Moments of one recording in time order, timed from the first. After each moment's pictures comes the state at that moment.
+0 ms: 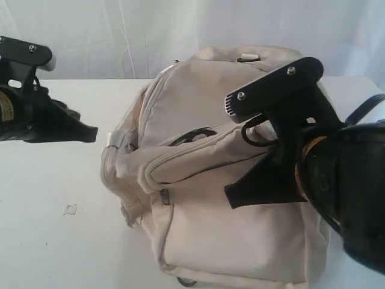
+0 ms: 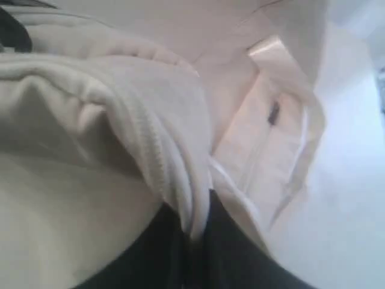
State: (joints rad) left arm -0.32 1.29 -0.76 0.41 0.17 -0.39; right arm 0.99 1.24 -0.85 -0.93 1.07 1.14
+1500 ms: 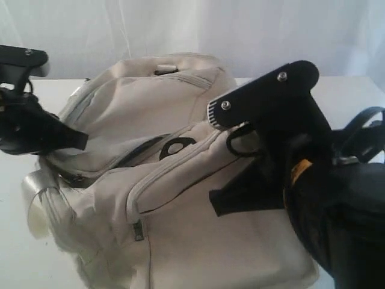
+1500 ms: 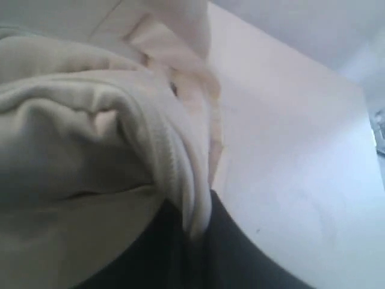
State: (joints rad) left arm -0.33 1.22 -0.82 0.21 0.51 -0.31; right arm 1.13 1.25 -0.83 -1.10 1.17 1.31
